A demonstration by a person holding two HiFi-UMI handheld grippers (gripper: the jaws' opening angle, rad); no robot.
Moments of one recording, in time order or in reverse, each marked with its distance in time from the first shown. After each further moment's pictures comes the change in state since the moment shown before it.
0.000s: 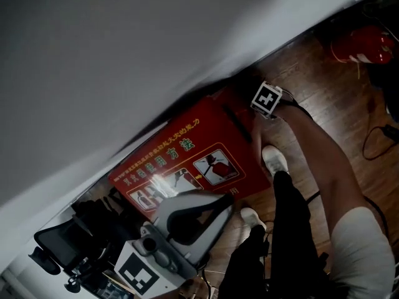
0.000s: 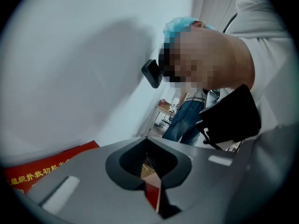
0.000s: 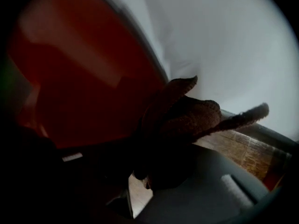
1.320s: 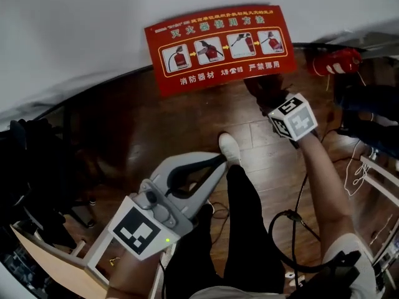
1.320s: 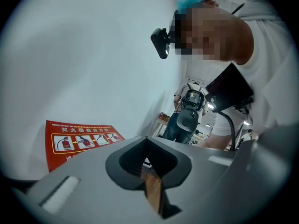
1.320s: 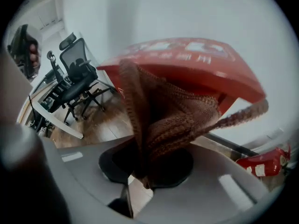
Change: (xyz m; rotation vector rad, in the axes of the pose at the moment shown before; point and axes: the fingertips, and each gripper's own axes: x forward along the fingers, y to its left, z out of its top) left arm -0.247 -0.128 -0.083 -0.010 -0.198 0.121; right arm -0.205 0.267 -0.021 -0.185 -0.153 -0.296
